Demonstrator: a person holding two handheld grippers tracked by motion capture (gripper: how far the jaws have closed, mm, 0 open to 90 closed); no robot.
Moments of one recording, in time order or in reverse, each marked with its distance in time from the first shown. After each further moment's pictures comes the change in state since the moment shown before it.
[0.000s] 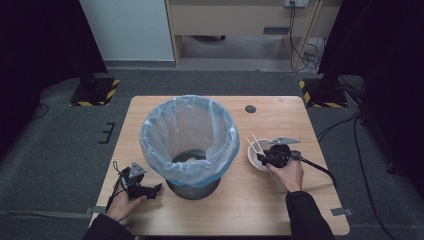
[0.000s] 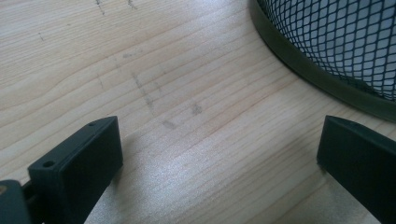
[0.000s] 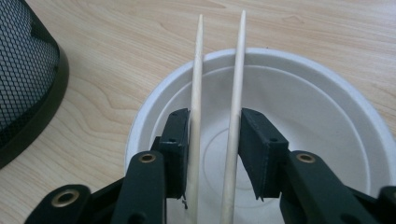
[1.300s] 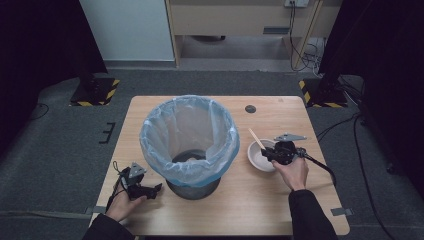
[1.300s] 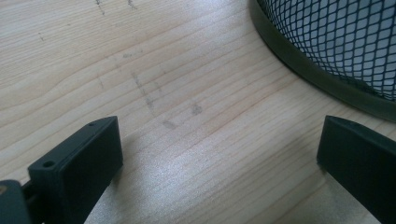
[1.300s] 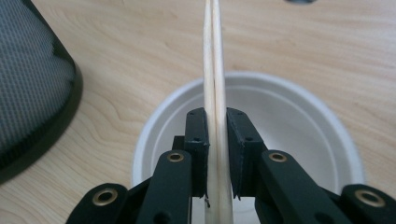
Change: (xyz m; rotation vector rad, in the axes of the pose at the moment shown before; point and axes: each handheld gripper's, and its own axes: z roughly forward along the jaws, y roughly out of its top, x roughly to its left) left arm 0.000 0.000 0.000 0.000 0.000 0.000; right arm -0.008 0.012 -0.019 -0.056 0.033 0.002
